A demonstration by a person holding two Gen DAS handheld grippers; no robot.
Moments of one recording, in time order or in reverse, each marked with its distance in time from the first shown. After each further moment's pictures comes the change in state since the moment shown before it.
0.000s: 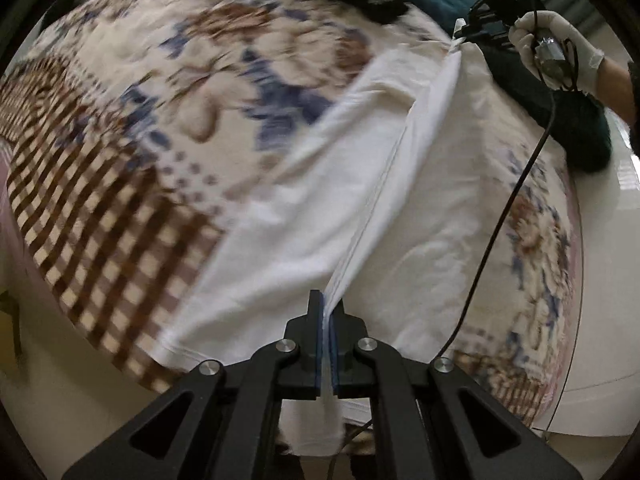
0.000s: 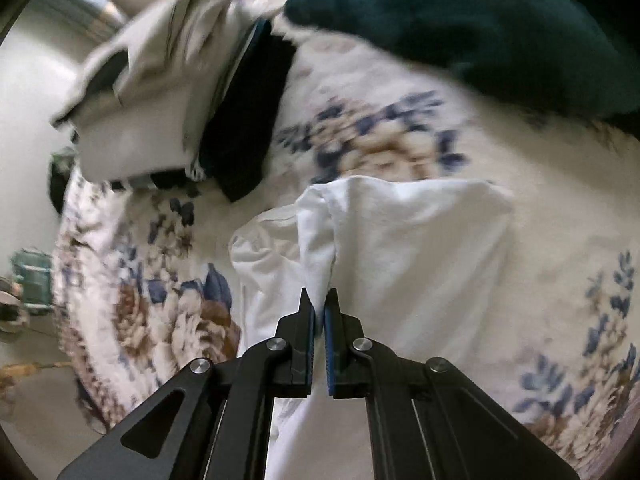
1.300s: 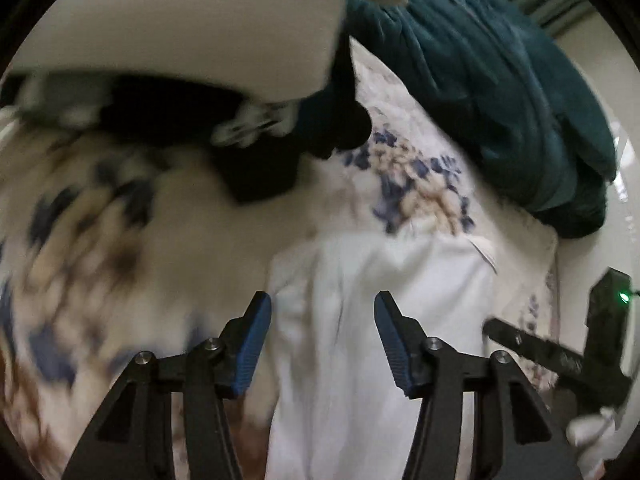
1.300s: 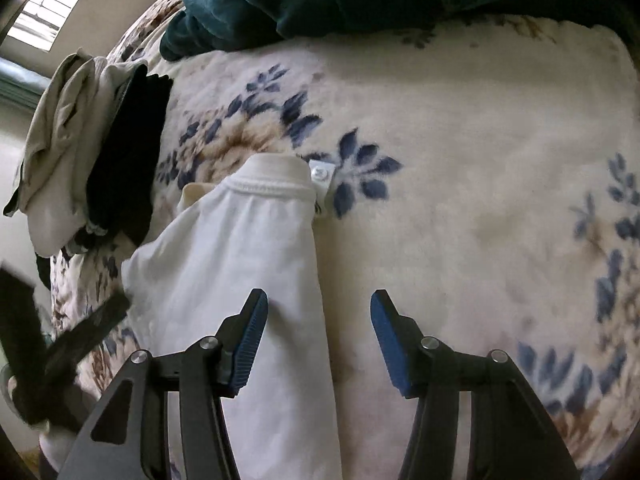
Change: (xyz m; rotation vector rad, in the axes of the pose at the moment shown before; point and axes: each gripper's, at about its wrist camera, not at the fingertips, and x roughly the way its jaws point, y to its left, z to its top) left arm 0.171 -0.123 0.391 0.205 0.022 -0.222; right arm 0.036 -0.149 -0.018 0.282 -0.085 0.024
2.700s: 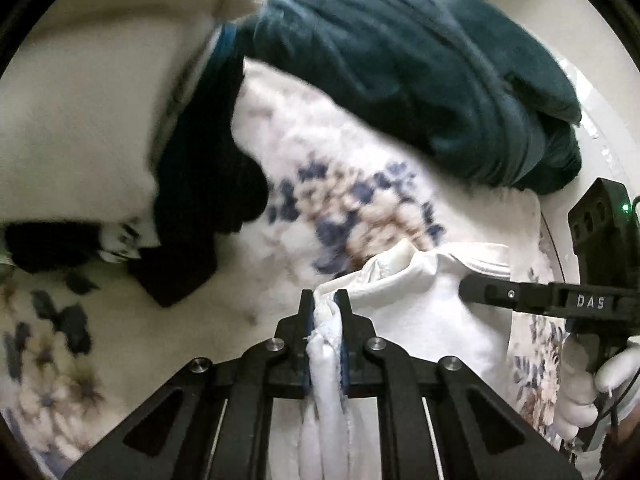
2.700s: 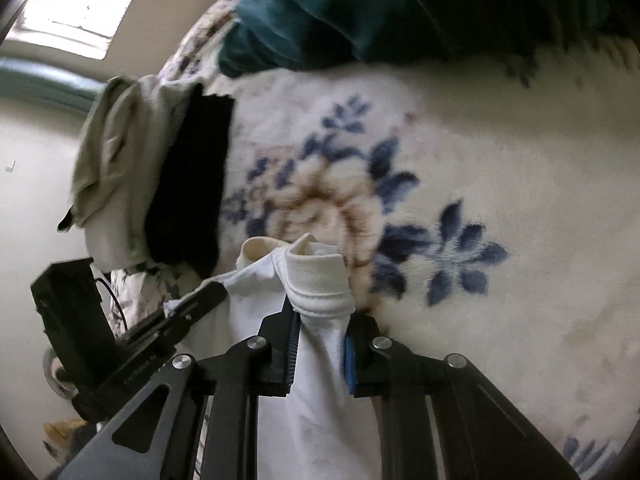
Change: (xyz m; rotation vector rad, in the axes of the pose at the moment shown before) left arm -0.005 -0.036 0.034 0.253 -0.090 -0.060; right arm 0.014 0.031 0.041 -0.061 -0.029 0.271
